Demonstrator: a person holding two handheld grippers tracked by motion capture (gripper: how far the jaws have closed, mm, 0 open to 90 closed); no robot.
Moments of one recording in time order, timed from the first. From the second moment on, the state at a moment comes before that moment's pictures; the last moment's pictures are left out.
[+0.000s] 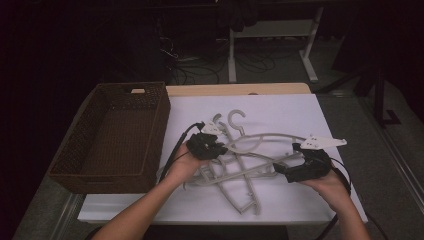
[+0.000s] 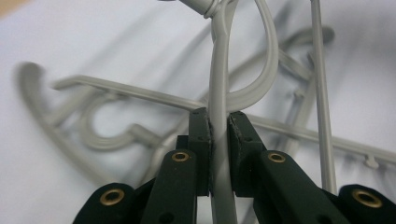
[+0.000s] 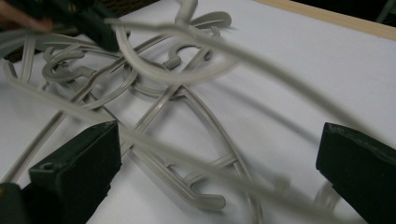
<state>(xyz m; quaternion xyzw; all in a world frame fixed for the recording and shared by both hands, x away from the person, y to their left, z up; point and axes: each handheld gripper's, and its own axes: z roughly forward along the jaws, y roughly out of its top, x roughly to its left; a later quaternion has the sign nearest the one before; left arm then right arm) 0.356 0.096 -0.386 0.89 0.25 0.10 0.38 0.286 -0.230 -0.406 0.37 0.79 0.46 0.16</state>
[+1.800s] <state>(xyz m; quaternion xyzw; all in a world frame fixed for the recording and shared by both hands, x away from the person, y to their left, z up) 0.376 0.443 -0.290 0.79 0.43 0.28 0.35 0.295 -0.227 -0.430 0.40 0.80 0.42 0.16</state>
